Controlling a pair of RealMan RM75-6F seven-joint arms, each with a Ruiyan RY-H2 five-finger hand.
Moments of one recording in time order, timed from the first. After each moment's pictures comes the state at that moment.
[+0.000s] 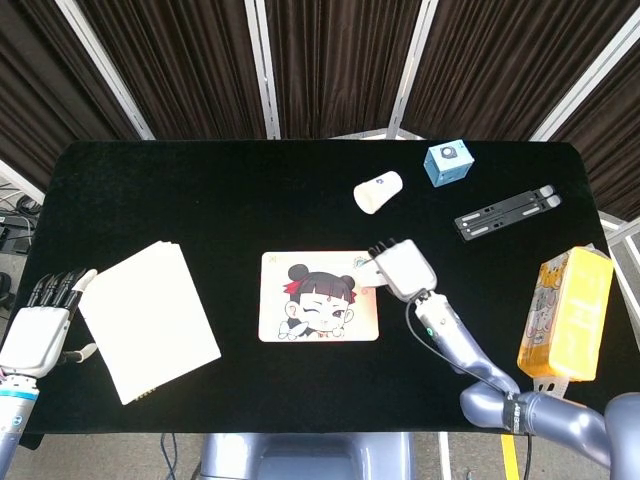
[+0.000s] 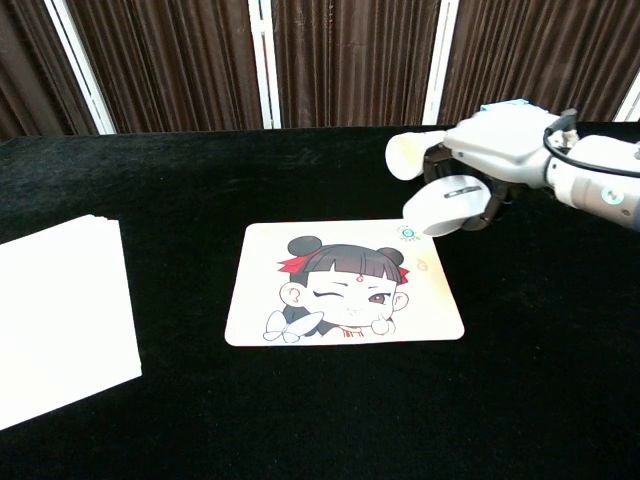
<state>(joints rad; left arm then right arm) -0.19 -1.11 -0.03 -1.69 1.41 1.32 0.18 0.76 -1.57 0.21 -1.31 -1.32 0.93 -0.55</state>
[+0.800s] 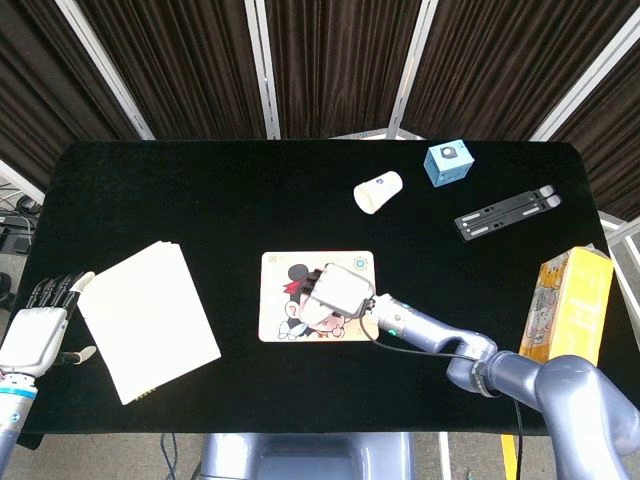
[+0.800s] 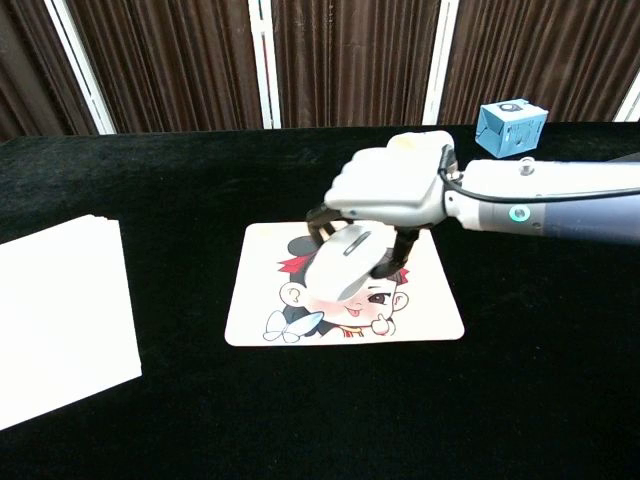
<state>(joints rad) -0.21 -1.09 -0.03 -1.72 1.35 1.27 0.17 1.03 -1.67 0.01 -0.99 -1.82 0.94 0.05</state>
